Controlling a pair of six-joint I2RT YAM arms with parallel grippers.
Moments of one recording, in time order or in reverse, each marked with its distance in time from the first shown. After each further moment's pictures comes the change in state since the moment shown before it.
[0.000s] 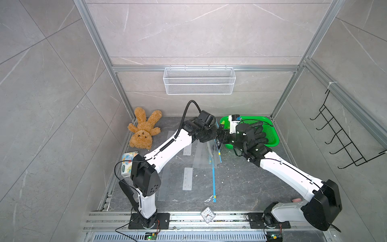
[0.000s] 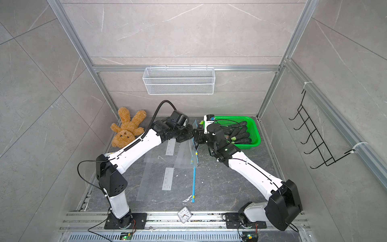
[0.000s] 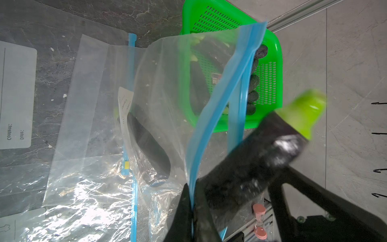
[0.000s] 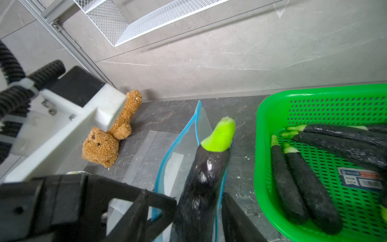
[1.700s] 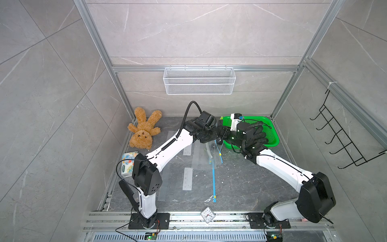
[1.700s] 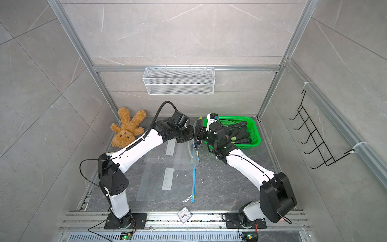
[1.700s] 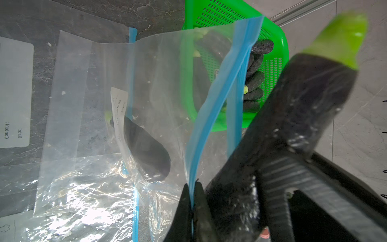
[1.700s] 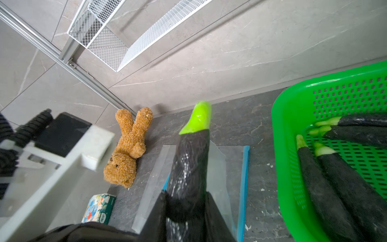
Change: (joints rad) left arm -0.003 0.021 0.006 -0.009 0.008 0.005; right arm -0.034 0.095 -0.072 0.243 -0.067 0.171
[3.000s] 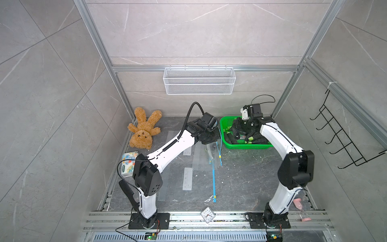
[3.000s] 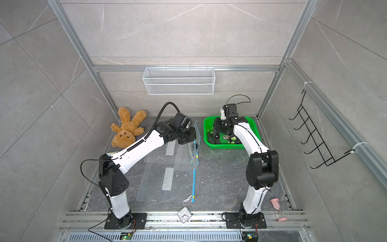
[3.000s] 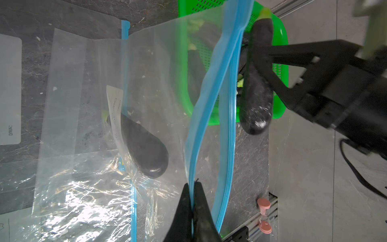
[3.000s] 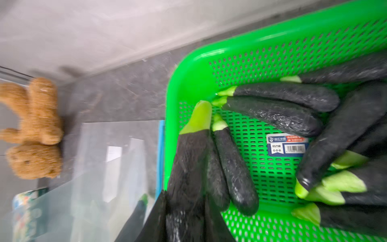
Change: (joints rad) left arm -0.022 0.000 -0.005 0.001 -0.008 0.003; right arm -0.345 0.291 0.521 -0.735 -0.229 -0.225
